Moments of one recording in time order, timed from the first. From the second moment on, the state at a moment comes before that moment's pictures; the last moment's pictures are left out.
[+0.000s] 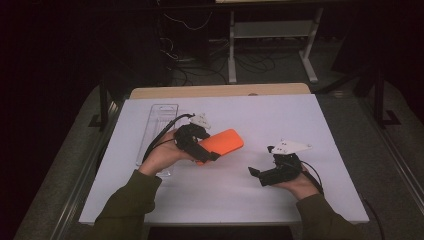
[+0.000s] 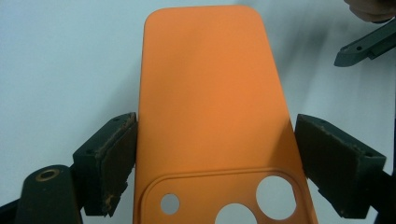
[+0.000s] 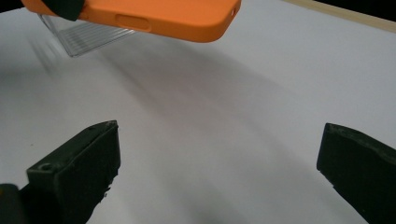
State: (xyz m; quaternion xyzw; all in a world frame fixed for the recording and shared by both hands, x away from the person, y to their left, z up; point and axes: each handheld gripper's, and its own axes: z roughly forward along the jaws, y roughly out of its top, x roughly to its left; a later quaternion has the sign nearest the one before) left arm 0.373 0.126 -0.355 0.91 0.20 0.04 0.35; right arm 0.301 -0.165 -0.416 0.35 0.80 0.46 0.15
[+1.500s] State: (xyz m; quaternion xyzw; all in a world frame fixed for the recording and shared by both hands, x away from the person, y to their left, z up) left arm 0.371 0.127 -0.351 0.91 0.20 0.03 0.36; right arm 0.343 -0.129 -0.418 0.34 0.79 0.47 0.19
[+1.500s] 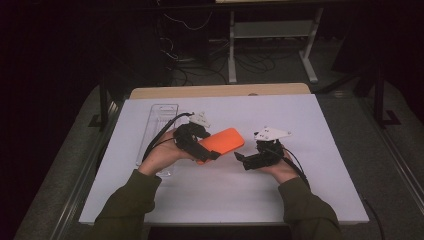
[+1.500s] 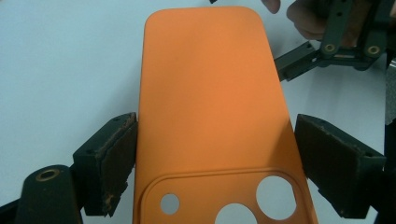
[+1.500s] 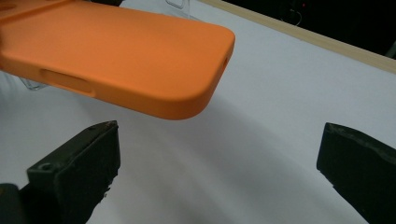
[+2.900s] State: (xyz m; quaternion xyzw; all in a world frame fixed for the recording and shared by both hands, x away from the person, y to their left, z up) left arm 0.370 0.126 -0.351 0.91 0.20 0.03 0.36; right arm 0.328 -0.111 -0.417 0.23 0.82 0.42 0.32
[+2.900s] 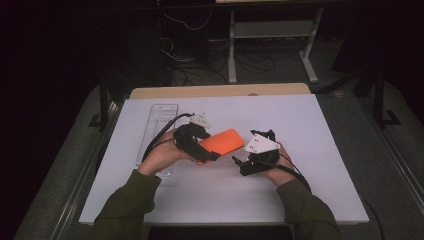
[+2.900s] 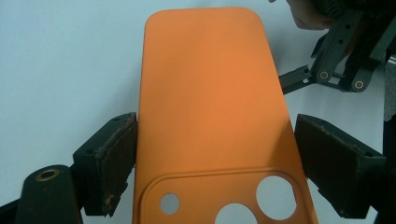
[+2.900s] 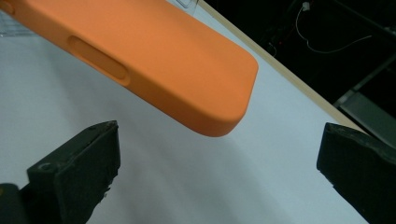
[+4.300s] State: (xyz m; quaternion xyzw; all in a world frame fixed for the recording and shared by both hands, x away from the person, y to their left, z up) left arm 0.370 0.126 -0.351 0.91 0.20 0.02 0.36; right arm 0.314 -0.099 -0.417 0.13 0.82 0.36 0.42
